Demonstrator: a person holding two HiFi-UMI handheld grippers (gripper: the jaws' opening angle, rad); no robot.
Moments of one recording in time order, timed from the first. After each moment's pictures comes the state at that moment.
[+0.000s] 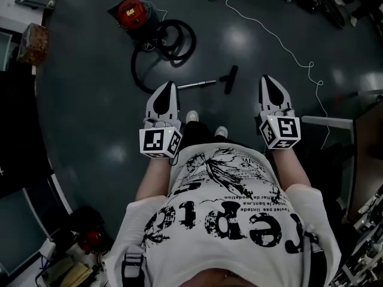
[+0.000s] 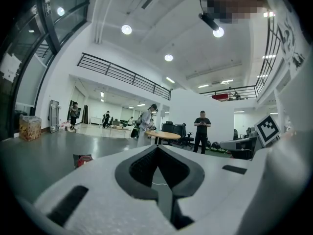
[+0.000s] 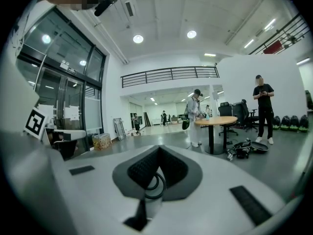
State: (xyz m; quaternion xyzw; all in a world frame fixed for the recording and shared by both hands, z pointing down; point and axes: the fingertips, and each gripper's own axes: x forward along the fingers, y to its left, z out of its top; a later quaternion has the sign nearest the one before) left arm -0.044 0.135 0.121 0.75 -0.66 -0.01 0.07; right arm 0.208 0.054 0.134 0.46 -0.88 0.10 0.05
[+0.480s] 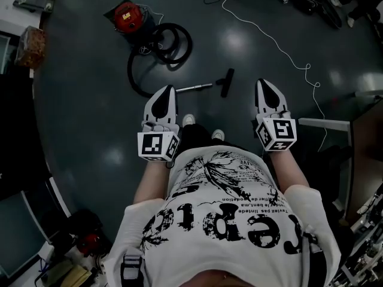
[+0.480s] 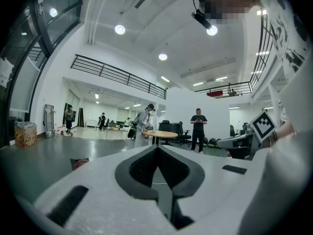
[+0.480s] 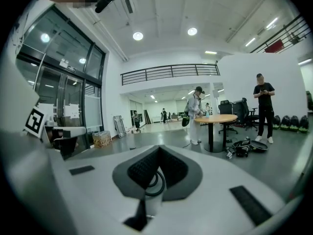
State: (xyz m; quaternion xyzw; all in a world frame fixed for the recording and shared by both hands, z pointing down) left arm -0.028 0.125 0.123 0.76 -0.64 0.01 0.05; right arm 0.216 0.045 0.146 0.46 -0.88 0.10 0.07
